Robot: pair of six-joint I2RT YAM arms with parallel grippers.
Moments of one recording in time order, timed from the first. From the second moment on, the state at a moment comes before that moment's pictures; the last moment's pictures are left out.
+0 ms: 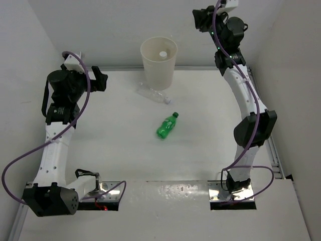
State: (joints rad) left arm 0.08 1.07 1.19 -0.19 0.28 -0.06; right arm 0.21 1.91 2.02 0.20 -0.14 0.17
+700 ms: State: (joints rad) left arm 0.09 1.09 1.11 -0.20 0.27 -0.04; right arm 0.31 2.18 2.06 0.52 -0.19 0.13
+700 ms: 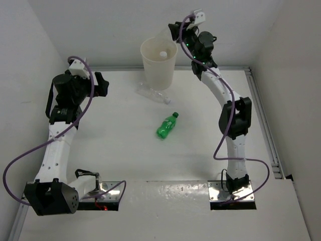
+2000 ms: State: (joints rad) left arm -0.50 1.50 1.20 -0.32 0.32 0.10; right arm 0.10 1.44 1.28 0.15 -0.32 0.15
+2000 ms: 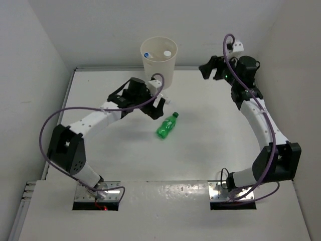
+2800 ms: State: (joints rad) left arm -0.73 2.06 1.46 -0.45 0.10 0.03; right arm -0.04 1.32 1.04 -0.28 -0.54 0.24
